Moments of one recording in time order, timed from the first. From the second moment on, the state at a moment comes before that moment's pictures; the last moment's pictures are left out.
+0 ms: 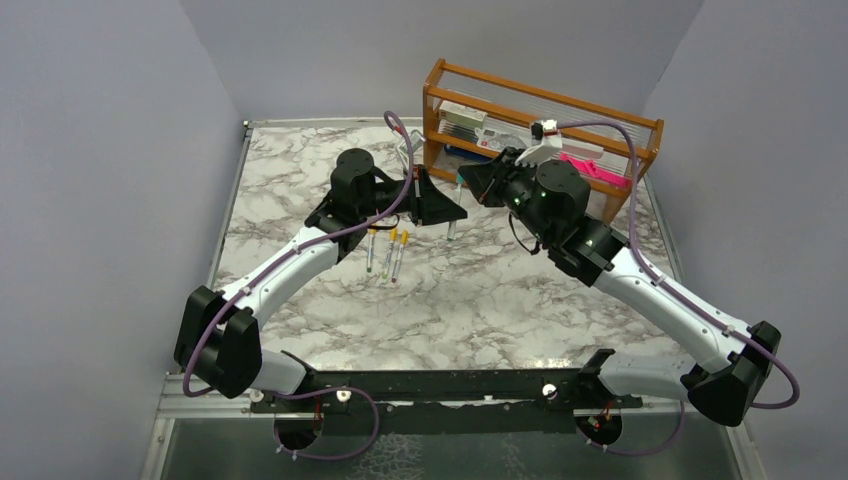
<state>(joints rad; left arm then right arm) -0.54 1.38 1.04 0.30 0.88 -0.76 0.77 1.18 1.16 -0.05 0.26 0.59</state>
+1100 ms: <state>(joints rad) -0.55 1.42 1.07 0.28 0.88 -0.75 0.76 1.14 1.12 -0.09 0.19 0.58</state>
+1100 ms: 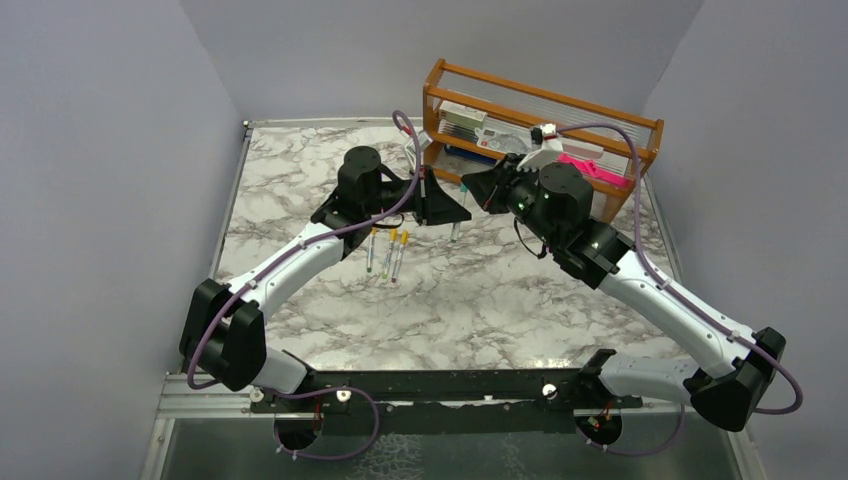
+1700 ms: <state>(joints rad) -0.56 1.48 1.14 0.17 0.86 -0.74 0.73 1.18 1.17 -0.22 0.19 0.63</state>
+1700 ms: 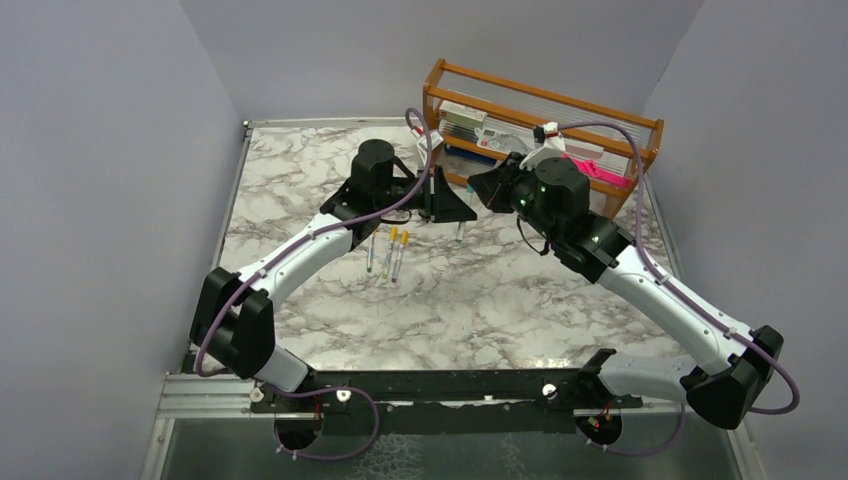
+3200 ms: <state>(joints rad) -0.49 1.63 1.41 0.33 0.81 -0.67 0.77 1.09 1.13 -0.41 0.16 0.71</state>
